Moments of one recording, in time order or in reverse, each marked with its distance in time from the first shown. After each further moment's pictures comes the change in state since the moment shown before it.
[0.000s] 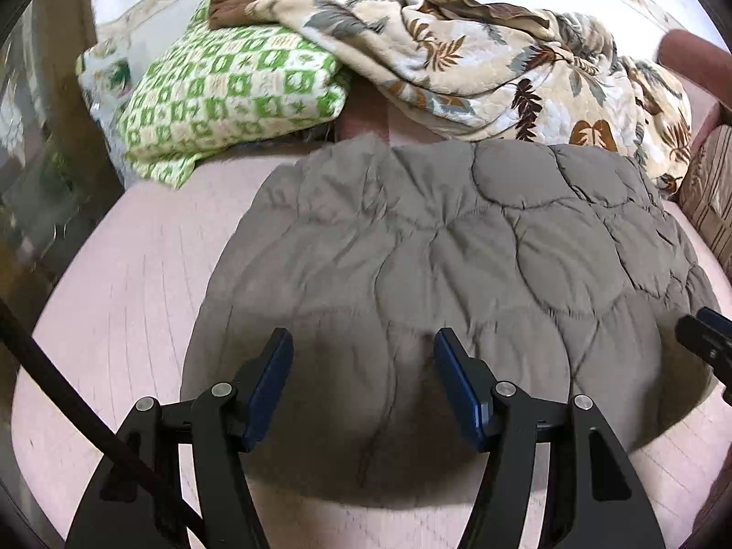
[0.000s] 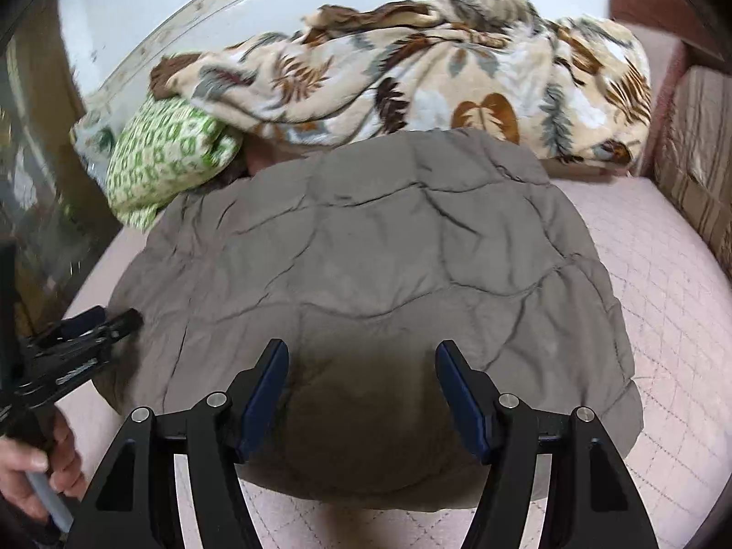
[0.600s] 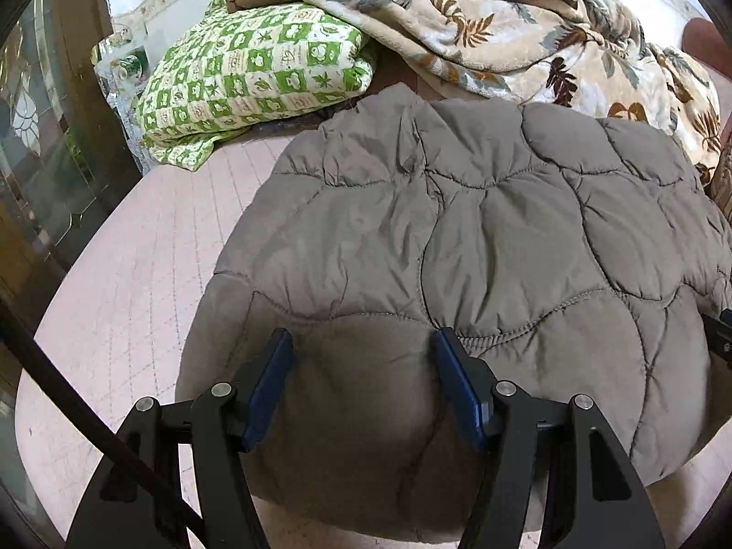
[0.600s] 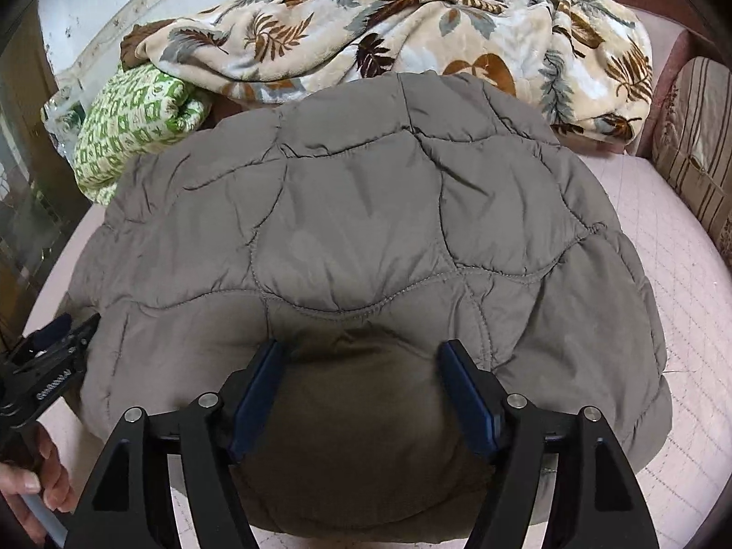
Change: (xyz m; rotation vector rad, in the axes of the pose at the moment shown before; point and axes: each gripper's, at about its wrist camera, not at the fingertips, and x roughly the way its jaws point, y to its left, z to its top) left arm 0.035 0.006 -0.010 -0.005 0.006 0.081; right arm 0.045 -0.004 -0.005 0.010 0.085 -0.082
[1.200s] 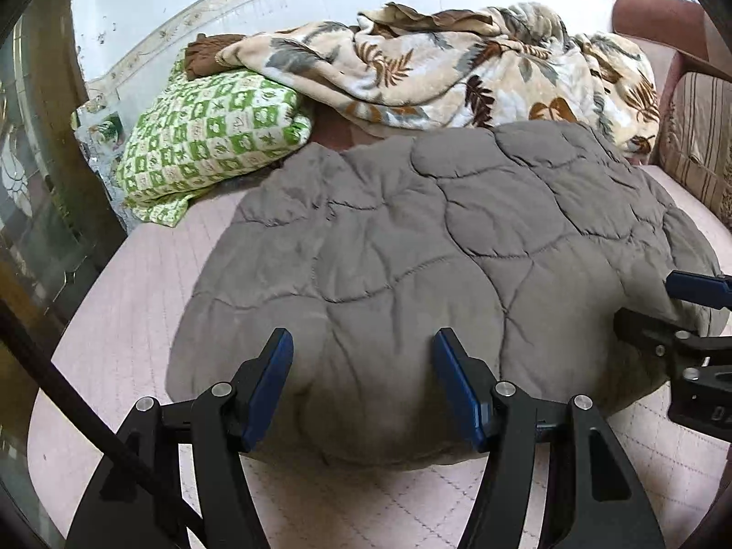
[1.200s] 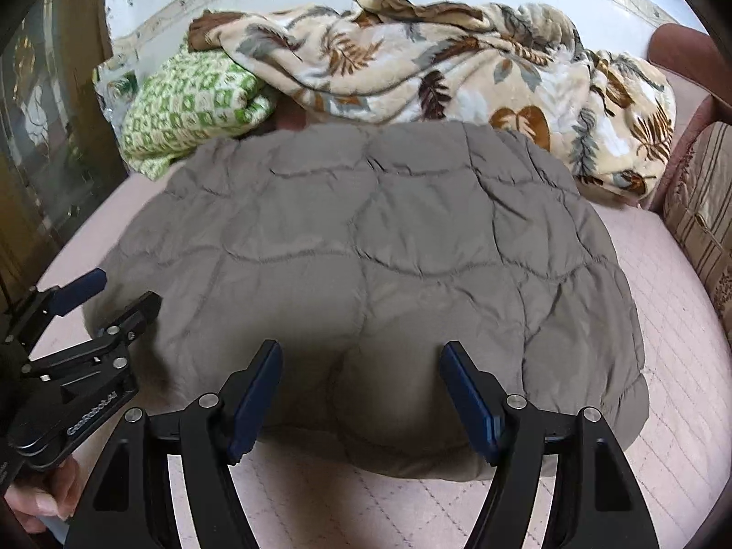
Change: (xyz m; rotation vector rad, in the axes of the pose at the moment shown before) left arm -0.059 -0.053 -0.022 0.149 -0.119 -0.051; right arm -0.040 0.036 -0.023 -0.148 -0.050 0.032
